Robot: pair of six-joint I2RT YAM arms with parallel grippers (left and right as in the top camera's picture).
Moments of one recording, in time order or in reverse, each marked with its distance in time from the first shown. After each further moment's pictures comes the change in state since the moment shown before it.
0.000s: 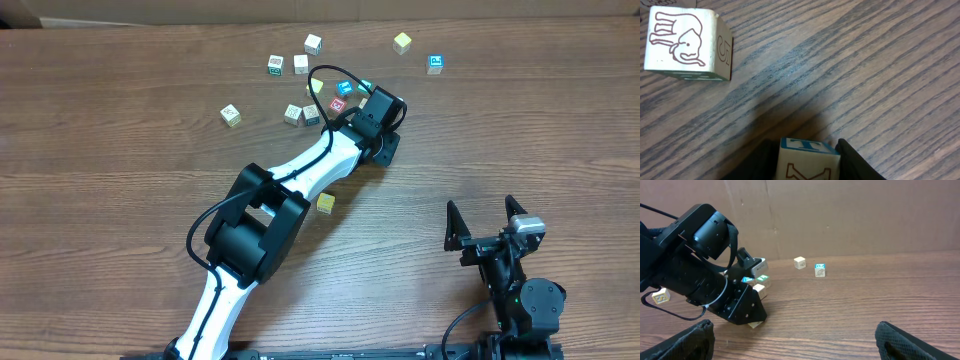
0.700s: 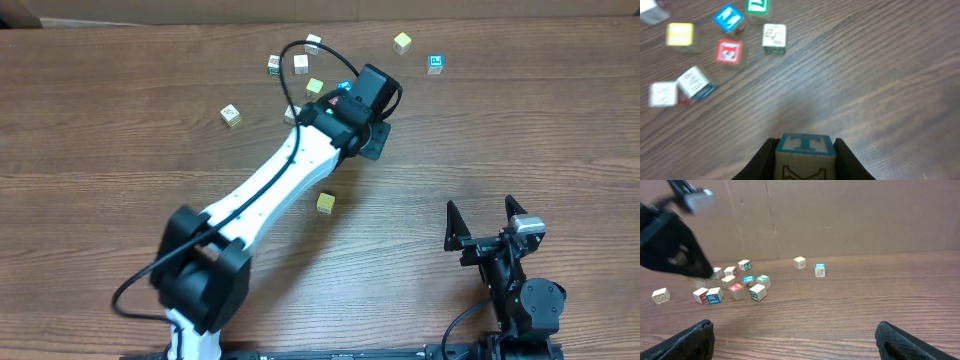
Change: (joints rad) left arm 0.000 -0.344 0.003 -0.379 -0.070 0.000; right arm 0.000 0.000 0.000 0.000 0.000 0.001
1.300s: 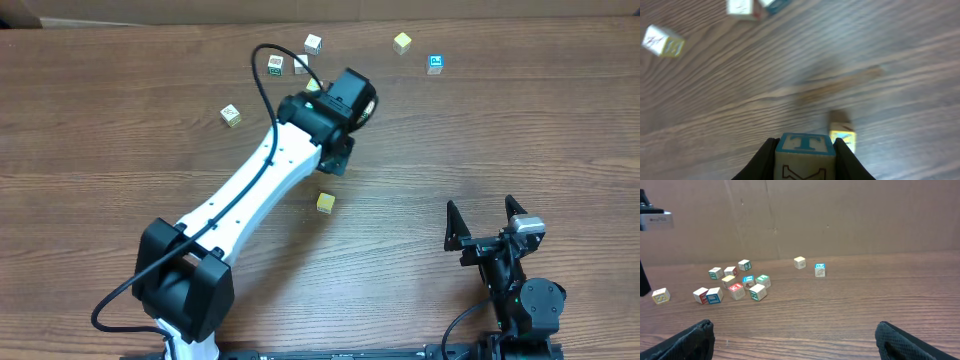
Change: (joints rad) left arm 0.060 -0.056 0.002 -0.348 -0.140 -0.035; right arm 0.000 0.001 0.000 0.000 0.000 0.000
